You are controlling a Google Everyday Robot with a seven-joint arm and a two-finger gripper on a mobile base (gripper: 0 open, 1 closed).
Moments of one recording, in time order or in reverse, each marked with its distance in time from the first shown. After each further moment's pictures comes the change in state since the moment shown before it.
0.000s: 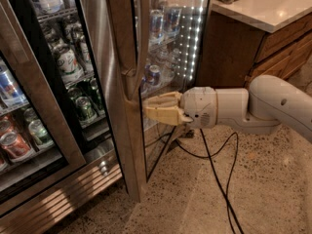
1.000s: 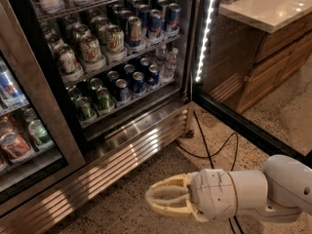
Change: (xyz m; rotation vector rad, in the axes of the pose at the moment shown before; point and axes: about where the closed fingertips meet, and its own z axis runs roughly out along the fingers) arm 0.099 0.167 -0.020 -0.144 -0.053 -0.225
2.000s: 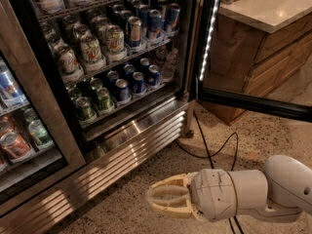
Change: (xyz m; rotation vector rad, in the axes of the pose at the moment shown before) arm 0.000 0.000 0.000 0.000 0.000 0.000
